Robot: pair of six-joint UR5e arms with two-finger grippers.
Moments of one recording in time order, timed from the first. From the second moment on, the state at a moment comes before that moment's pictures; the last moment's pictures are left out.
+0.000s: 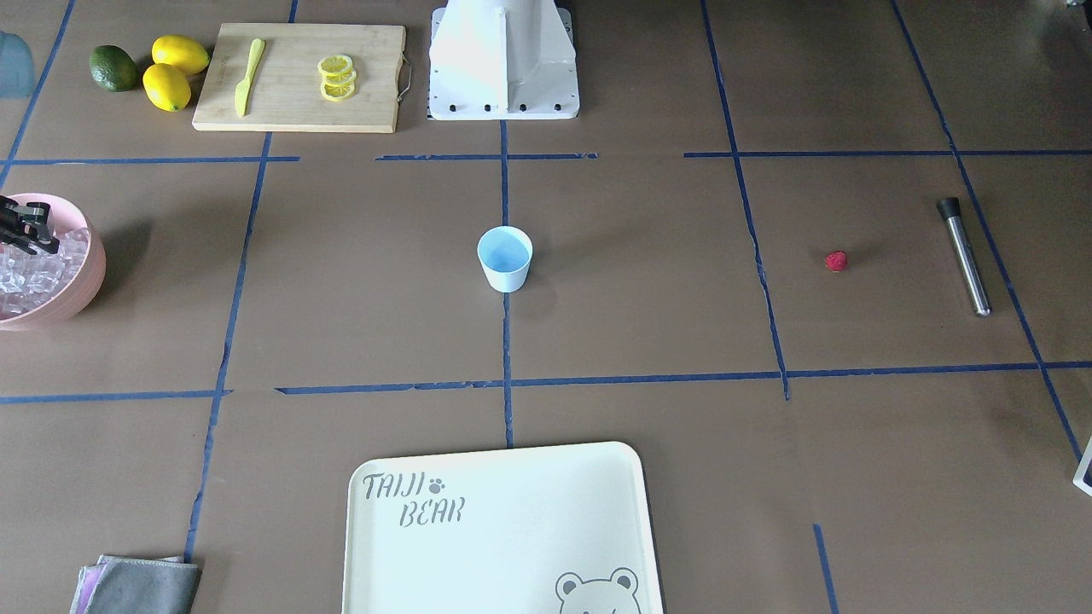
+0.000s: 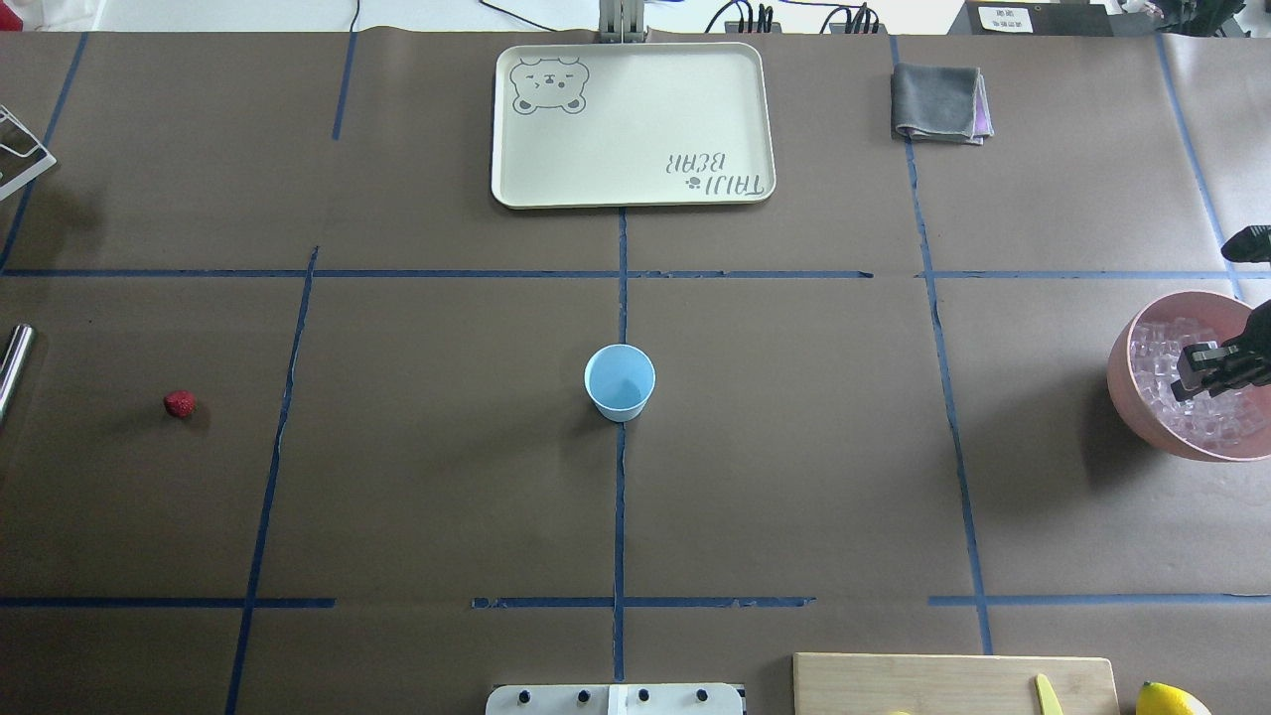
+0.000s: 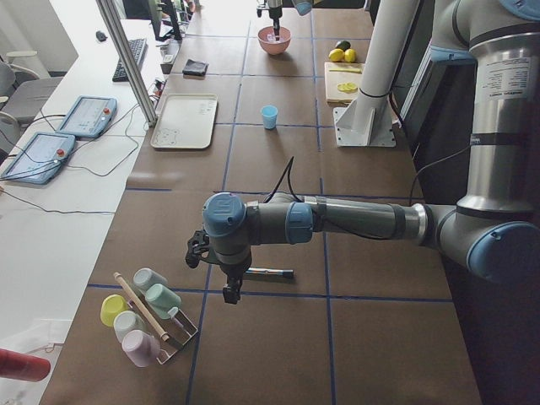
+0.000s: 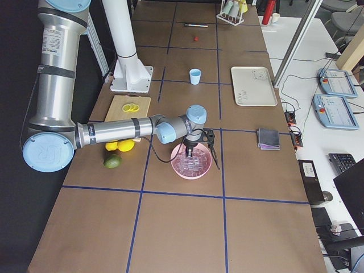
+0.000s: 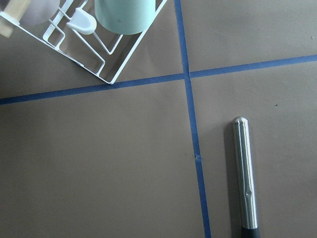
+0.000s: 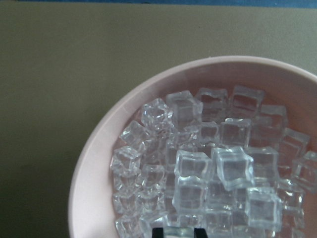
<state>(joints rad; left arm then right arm) -1.62 -1.54 -1.69 -1.44 -2.34 0.21 1.10 -1.74 1.86 -1.33 2.29 0.56</state>
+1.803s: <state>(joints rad) -1.62 -1.54 -1.71 -1.44 -2.34 0.19 0.56 -0.61 1.55 -1.79 1.94 1.33</state>
